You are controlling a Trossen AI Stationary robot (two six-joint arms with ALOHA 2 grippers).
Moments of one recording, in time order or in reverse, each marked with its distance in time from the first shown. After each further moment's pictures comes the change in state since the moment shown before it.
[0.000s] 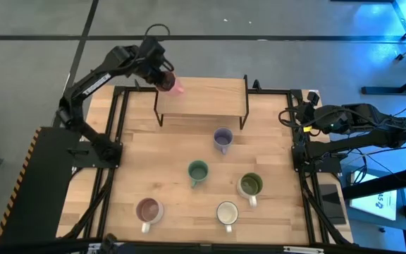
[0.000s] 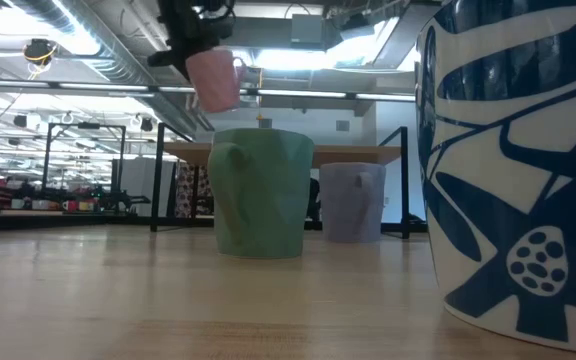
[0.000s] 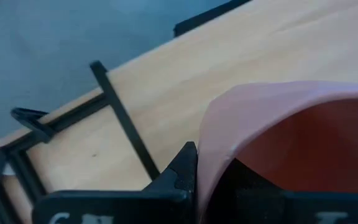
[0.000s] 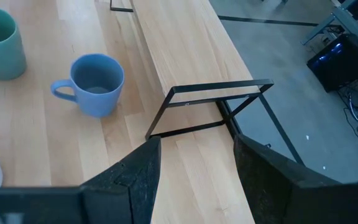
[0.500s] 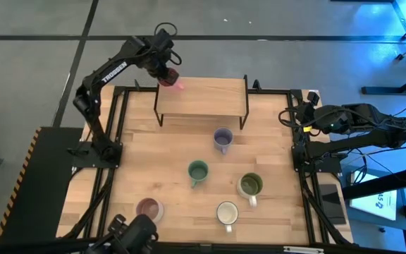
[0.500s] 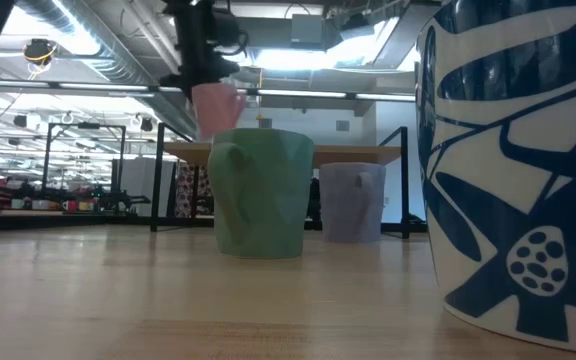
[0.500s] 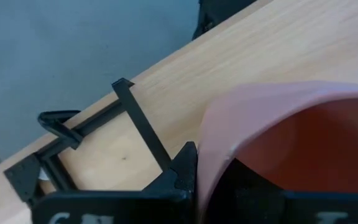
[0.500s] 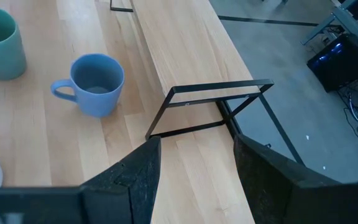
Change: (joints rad) left arm 0.073 0.207 0.132 -0.080 -0.039 0.124; right arm 0.000 0.000 0.000 0.000 0.000 0.000
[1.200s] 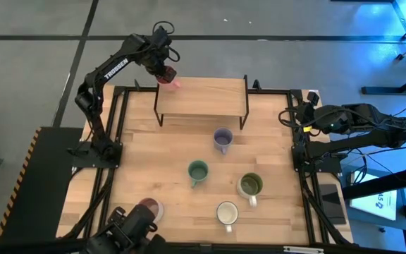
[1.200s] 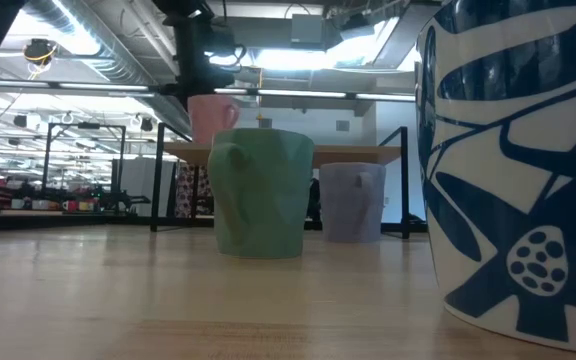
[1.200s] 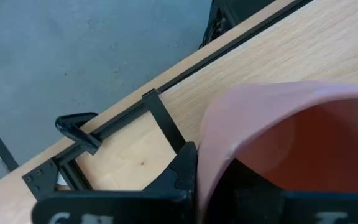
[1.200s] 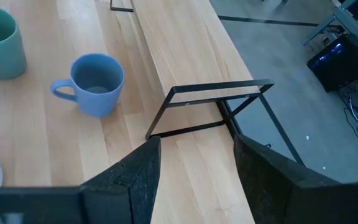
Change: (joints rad) left arm 0.065 0.035 0.001 0.014 0.002 0.075; right arm 0.000 0.000 0.000 0.000 0.000 -0.004
